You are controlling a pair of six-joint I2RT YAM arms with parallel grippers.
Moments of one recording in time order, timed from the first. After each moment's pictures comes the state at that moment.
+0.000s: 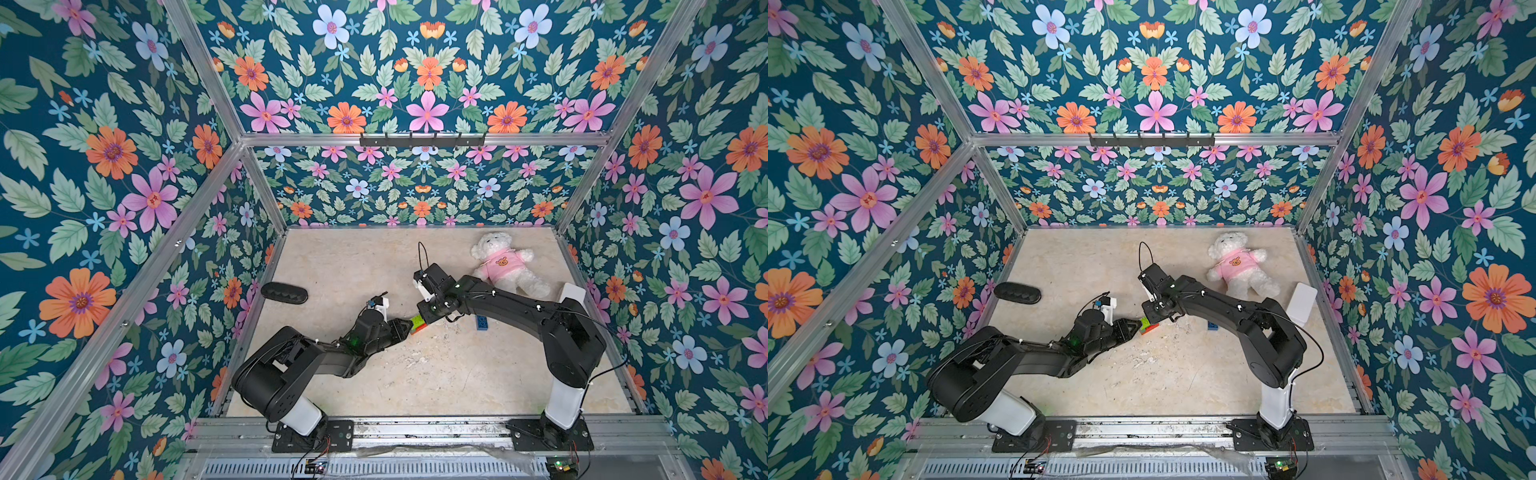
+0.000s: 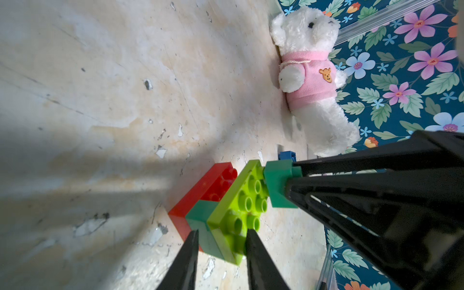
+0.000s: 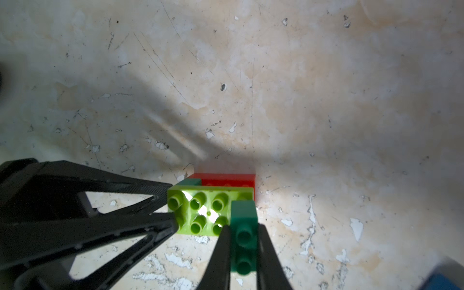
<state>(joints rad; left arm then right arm) -0.65 1.56 0.37 0.68 0.22 -0.96 0.82 1.85 1.36 -0.64 -0.01 0.26</state>
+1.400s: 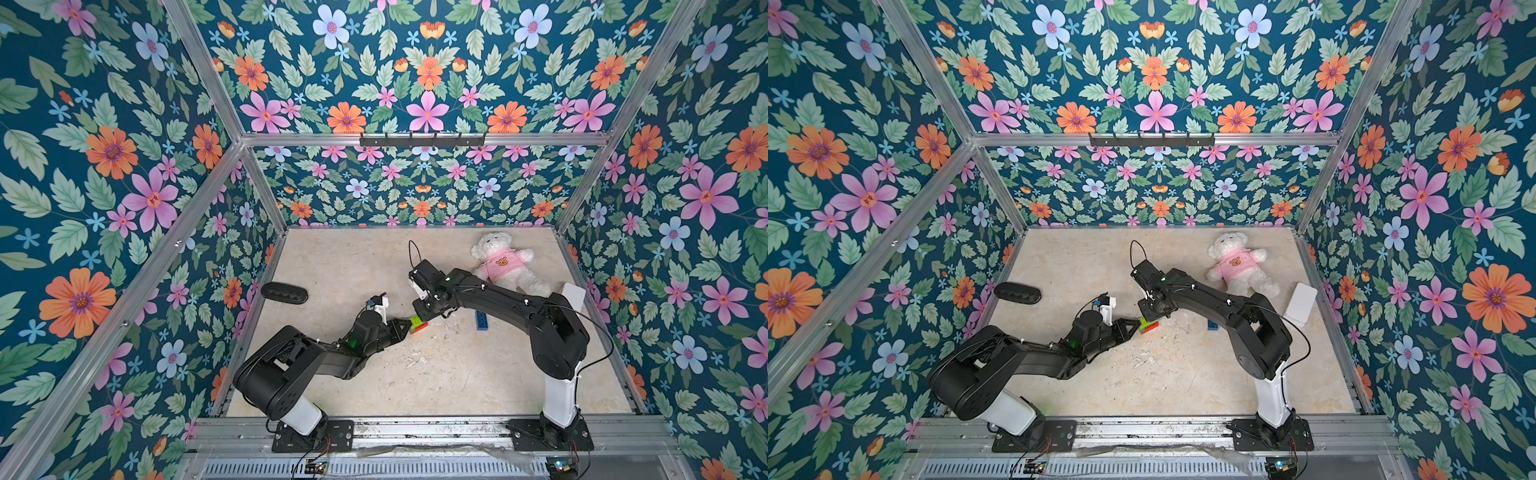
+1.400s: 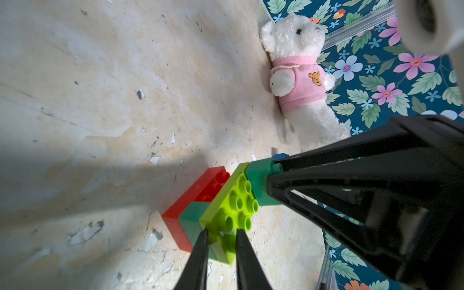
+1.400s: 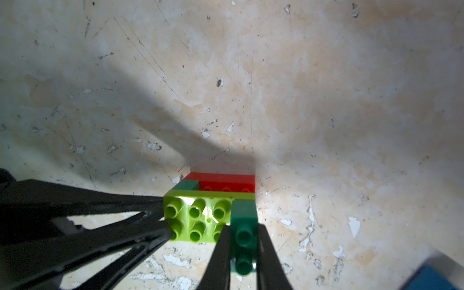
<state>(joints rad) -0.65 1.58 0.35 0.75 0.22 -0.94 0.83 1.95 1.52 -0.78 0.01 0.26</state>
